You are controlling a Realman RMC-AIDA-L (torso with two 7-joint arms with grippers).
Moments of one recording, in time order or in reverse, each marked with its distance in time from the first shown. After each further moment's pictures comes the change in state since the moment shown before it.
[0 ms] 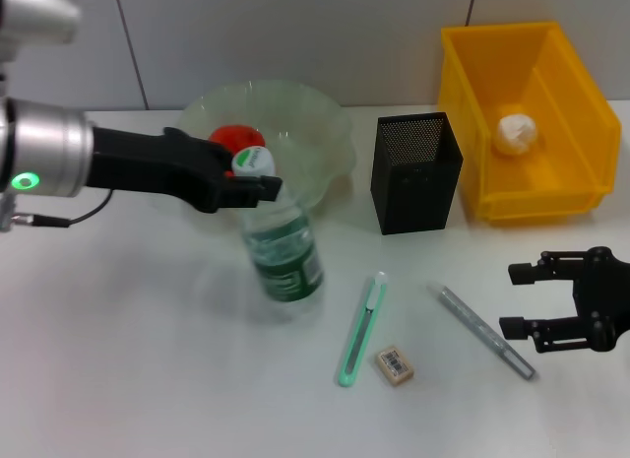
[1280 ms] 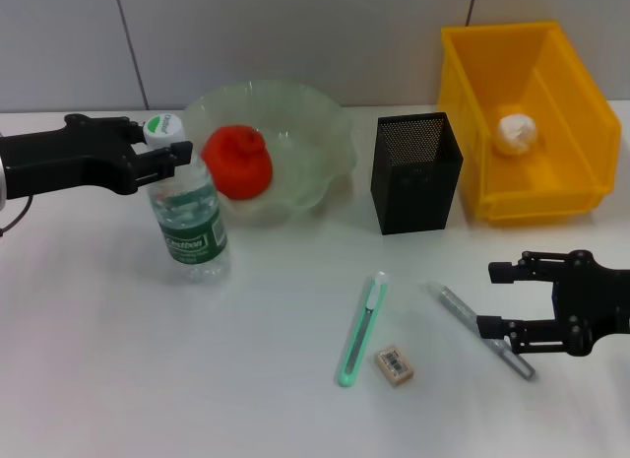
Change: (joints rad) left arm 0.169 -0.006 -0.088 -0.035 -0.151 -0.184 0.254; right arm -0.019 0.058 0.043 0.006 0.021 0.009 -0.053
